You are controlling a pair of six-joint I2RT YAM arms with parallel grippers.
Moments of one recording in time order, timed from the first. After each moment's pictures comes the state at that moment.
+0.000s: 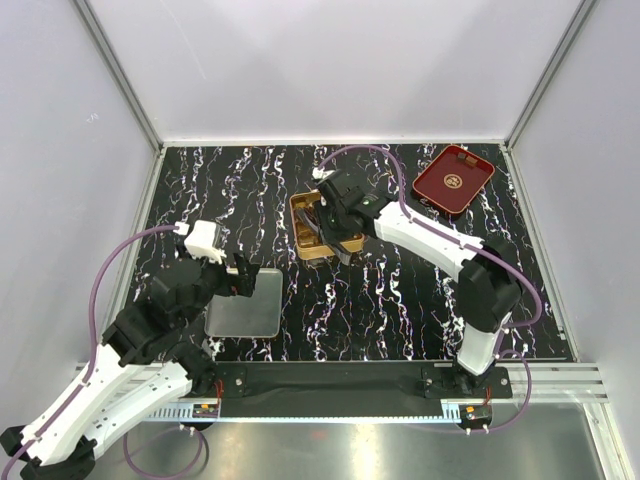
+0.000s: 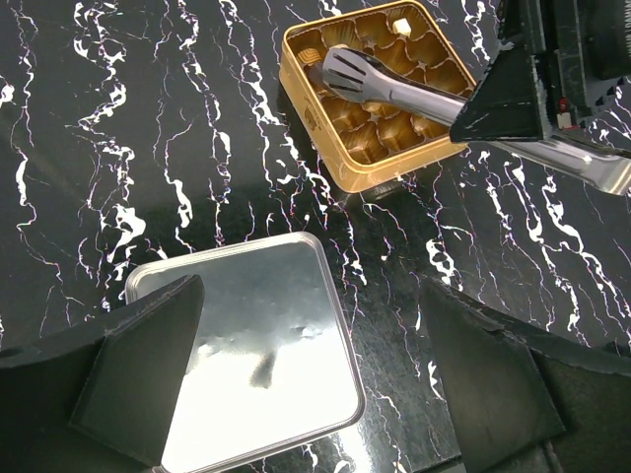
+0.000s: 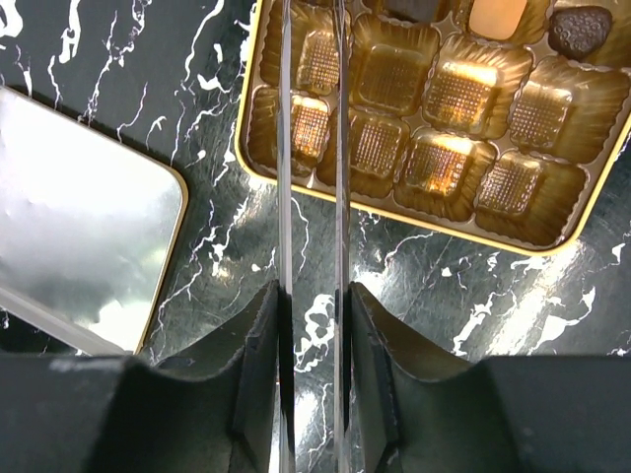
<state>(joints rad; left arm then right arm) -0.72 0.50 0.77 -0.66 -0.34 -0.32 0.78 1.81 1.52 -0.63 0.05 0.39</state>
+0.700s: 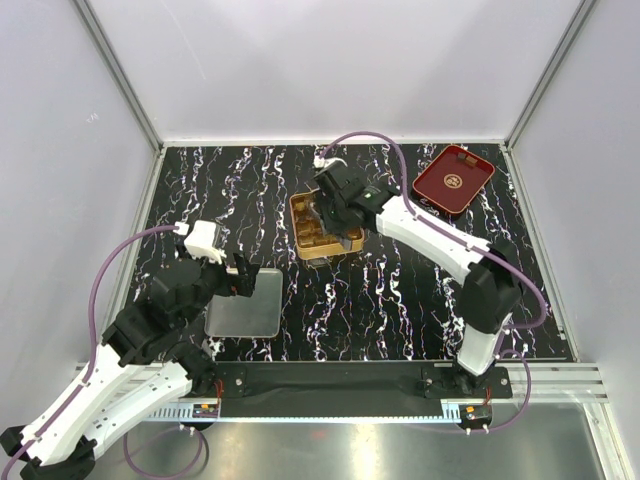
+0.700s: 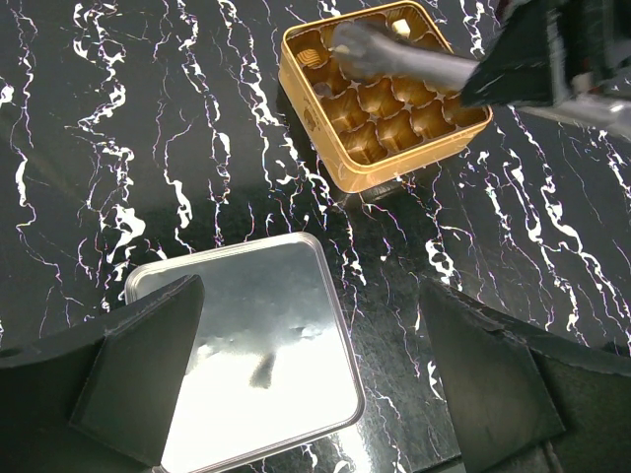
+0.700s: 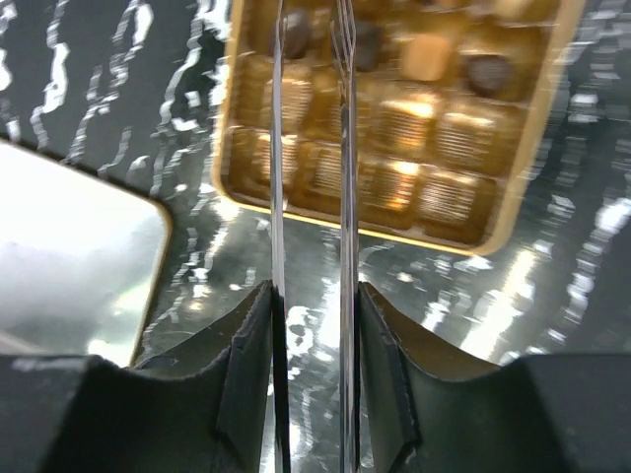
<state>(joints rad) -0.72 0.50 0.77 -0.66 -0.34 -0.32 0.79 1.81 1.63 -0.71 0.17 0.39</state>
